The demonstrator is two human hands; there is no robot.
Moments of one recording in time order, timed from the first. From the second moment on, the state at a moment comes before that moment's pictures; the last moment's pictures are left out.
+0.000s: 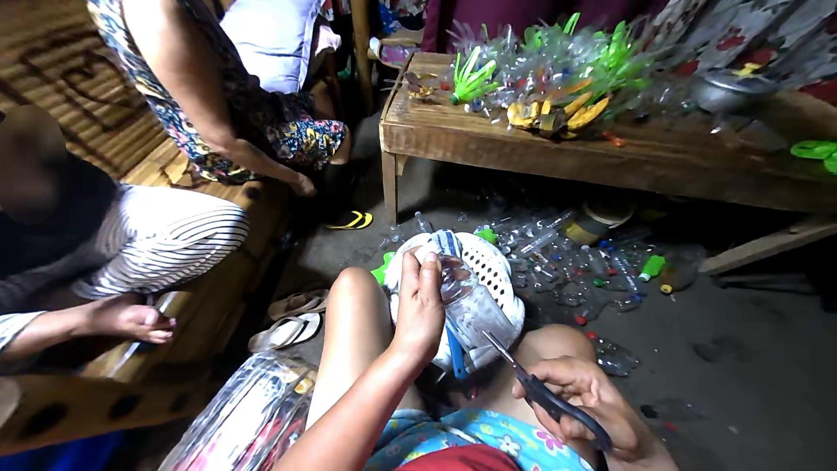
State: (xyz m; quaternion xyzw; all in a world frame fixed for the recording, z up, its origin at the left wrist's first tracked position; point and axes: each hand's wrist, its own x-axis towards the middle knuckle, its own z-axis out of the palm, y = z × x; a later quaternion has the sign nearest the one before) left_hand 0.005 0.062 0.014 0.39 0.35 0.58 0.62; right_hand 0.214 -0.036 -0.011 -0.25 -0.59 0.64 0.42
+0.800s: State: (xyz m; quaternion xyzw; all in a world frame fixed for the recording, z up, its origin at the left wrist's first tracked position) left_hand -0.006 0.081 0.024 0.22 0.30 0.57 0.73; right_hand 0.184 -0.059 -0.020 -0.29 -0.52 0.63 0.49
